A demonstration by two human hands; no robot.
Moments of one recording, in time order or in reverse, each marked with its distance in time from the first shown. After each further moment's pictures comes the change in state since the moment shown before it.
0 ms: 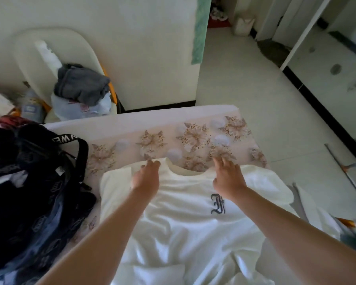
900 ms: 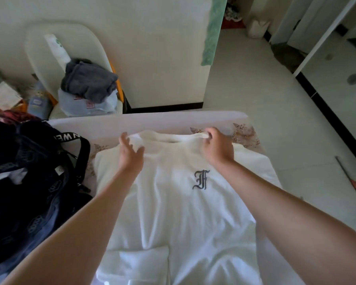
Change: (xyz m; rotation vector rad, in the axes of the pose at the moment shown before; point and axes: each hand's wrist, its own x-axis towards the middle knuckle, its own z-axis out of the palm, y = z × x) left_hand 0.059 -0.037 -0.036 -0.979 0.362 -0.377; right_hand 0.095 -0.047 -0.071 0.570 0.290 0.173
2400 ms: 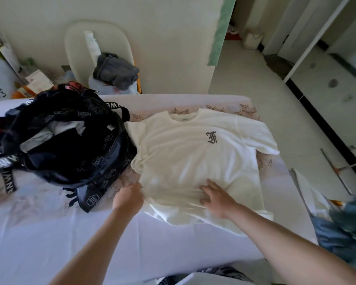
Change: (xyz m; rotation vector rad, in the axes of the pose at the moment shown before) left_hand -0.223 -0.179 -0.171 0.714 -0.294 0.127; right_hand -0.318 0.044 0.071 -0.370 -0.652 -0.156
